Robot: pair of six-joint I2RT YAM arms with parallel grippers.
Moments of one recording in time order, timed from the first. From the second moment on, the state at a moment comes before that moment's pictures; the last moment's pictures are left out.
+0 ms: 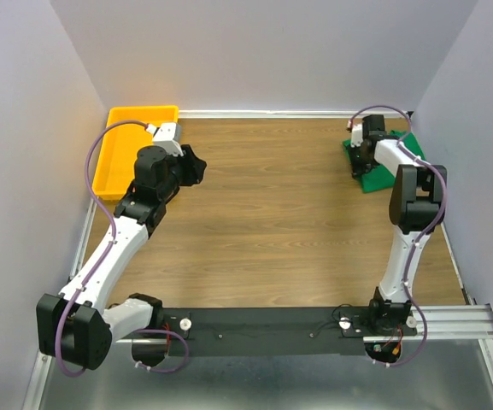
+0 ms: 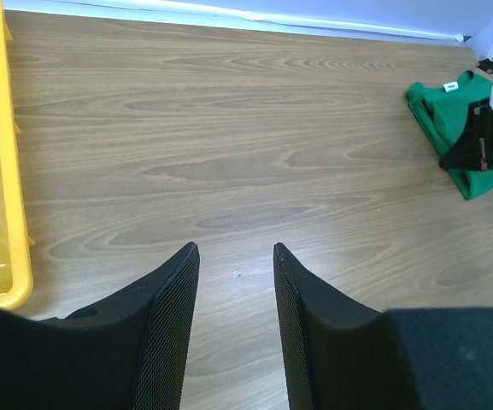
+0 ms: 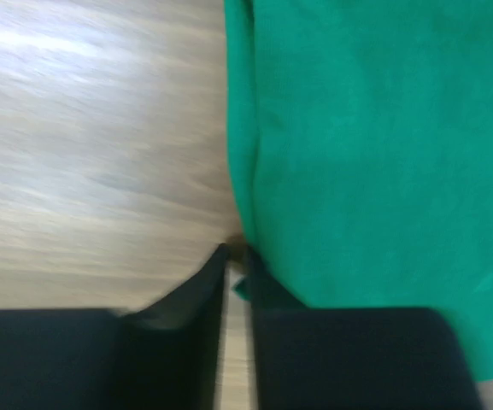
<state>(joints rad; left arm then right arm) -0.28 1.11 0.91 -0.07 0.09 -0.34 0.00 2.14 1.61 -0.54 -0.03 -0.21</state>
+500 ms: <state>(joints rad) -0.15 1.12 0.99 -0.05 0.15 -0.37 0.01 1.63 1.41 -0.53 -0.37 -0.40</state>
